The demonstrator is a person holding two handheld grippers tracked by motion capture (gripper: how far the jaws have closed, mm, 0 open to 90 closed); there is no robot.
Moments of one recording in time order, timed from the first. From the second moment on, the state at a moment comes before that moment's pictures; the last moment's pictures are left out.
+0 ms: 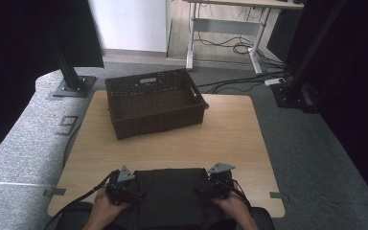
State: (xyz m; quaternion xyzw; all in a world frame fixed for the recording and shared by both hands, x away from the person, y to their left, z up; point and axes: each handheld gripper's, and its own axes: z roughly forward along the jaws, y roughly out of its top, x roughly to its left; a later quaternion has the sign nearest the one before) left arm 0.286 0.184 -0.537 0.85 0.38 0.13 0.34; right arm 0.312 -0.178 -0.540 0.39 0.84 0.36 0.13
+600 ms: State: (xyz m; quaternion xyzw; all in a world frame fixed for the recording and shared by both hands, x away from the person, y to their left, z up) left arm 0.301 0.200 -0.521 0.83 0.39 0.12 0.37; right arm 0.310 -0.189 -0.524 0.37 0.84 0.38 0.12
